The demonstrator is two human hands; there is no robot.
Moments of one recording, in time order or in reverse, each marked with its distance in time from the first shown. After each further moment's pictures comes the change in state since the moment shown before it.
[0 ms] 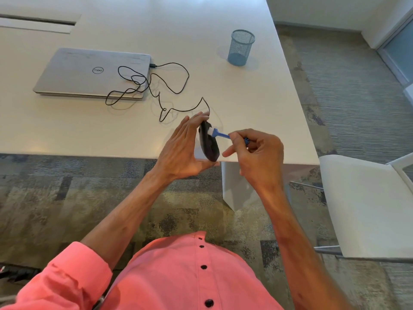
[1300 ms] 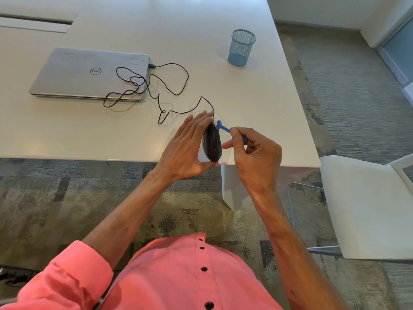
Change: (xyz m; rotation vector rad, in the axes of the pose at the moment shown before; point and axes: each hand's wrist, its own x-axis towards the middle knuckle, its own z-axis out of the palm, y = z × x) left_hand 0.014 -0.007 0.009 0.110 0.012 0.082; right_hand 0.012 0.024 0.029 0.014 0.171 -0.054
